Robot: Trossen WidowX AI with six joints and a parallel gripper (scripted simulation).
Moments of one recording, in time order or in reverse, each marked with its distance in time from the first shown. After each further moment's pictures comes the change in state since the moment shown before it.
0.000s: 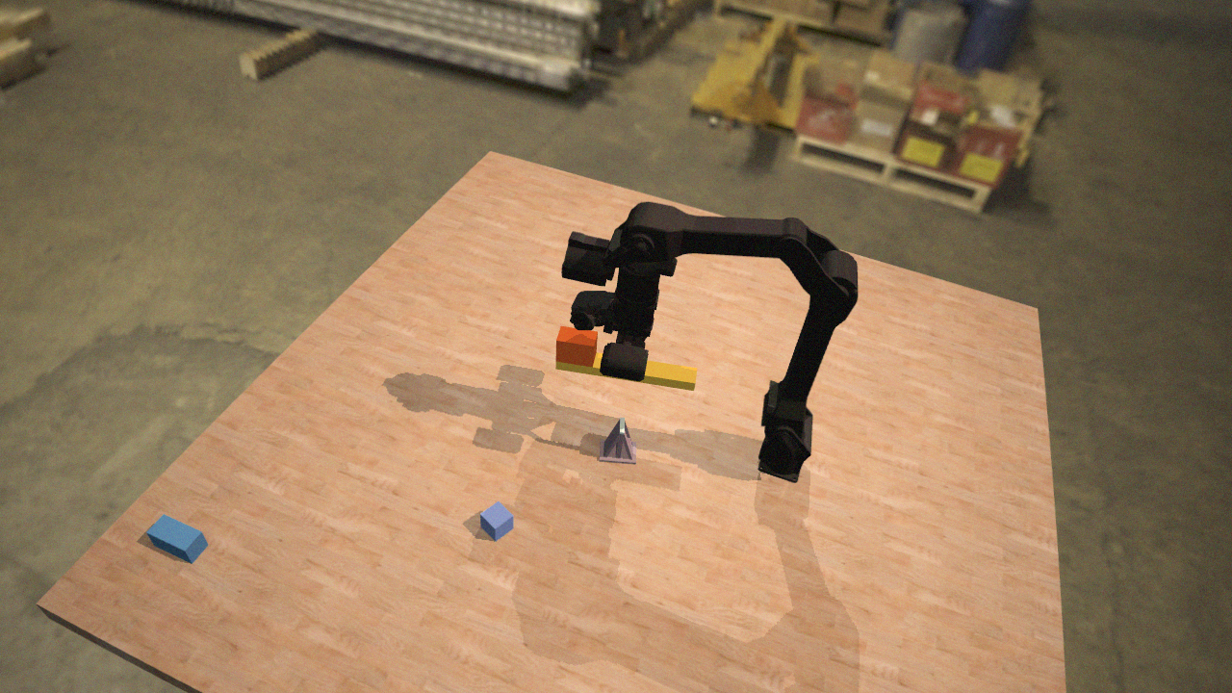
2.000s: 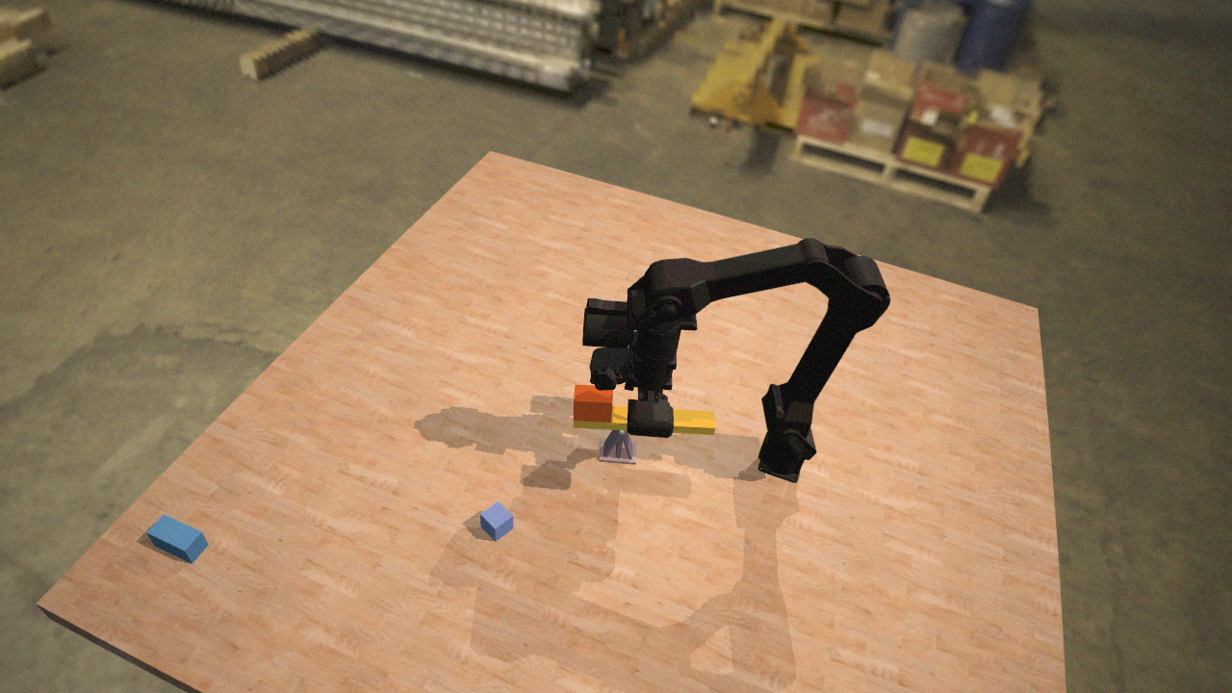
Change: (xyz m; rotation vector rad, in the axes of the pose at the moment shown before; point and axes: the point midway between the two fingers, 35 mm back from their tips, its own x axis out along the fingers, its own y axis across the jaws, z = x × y) arm 0.046 0.055 -0.040 -0.127 0.003 0.003
